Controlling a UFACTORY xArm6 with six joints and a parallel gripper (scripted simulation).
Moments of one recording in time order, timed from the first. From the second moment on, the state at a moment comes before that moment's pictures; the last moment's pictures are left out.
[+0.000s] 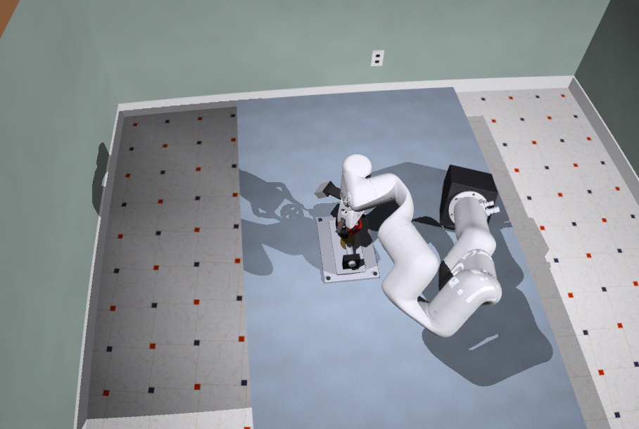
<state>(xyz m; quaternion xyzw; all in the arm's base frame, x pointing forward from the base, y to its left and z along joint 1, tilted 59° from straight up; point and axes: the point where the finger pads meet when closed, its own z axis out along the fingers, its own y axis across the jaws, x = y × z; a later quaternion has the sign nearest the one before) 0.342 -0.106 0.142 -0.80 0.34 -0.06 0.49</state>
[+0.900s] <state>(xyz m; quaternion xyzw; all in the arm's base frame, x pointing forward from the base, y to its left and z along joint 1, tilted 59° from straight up) 0.342 -0.106 0.142 -0.77 0.40 -0.02 0.49</state>
